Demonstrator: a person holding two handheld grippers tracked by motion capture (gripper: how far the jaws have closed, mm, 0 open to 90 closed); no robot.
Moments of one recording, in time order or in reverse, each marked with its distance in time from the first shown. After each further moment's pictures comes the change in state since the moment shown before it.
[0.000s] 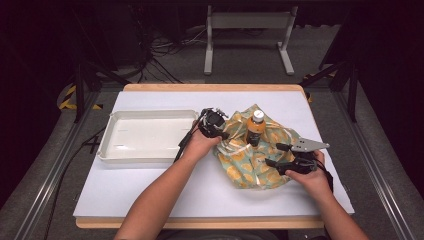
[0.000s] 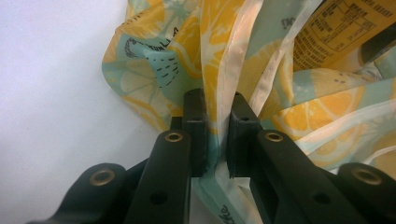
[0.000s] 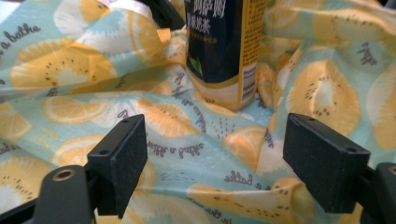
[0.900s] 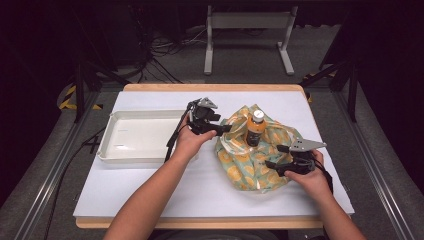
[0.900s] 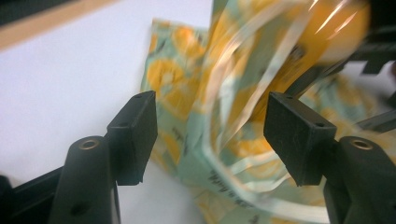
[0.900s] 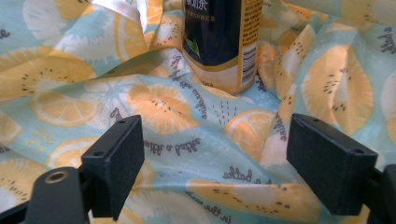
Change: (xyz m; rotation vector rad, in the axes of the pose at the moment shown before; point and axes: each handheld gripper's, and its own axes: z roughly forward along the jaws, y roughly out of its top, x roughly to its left) left arm -0.010 -0.002 -0.071 -0.336 -0.061 0.047; right arm 0.001 0.000 0.002 0.058 -0.015 0.018
